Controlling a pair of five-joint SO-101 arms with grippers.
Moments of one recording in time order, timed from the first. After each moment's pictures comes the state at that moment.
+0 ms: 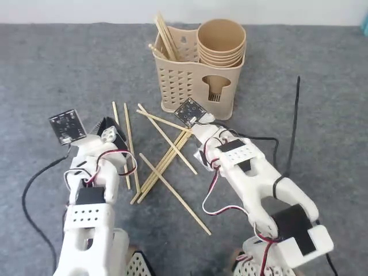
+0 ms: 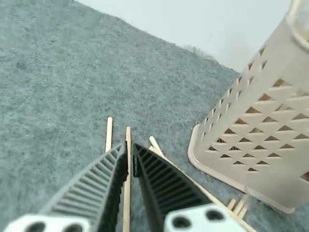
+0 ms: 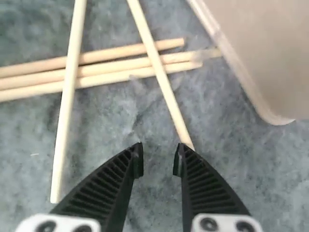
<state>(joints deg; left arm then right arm) -10.5 -56.7 82.8 13.3 24.6 -26.5 -3.6 46.2 28.5 23.5</state>
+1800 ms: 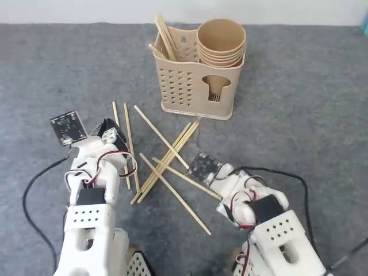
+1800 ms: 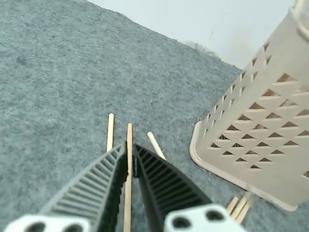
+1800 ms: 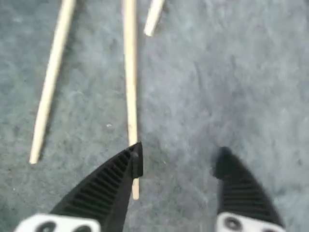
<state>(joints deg) -10.5 -56.7 83.6 13.0 24.6 -30.1 -65.1 76.3 64.4 33.5</state>
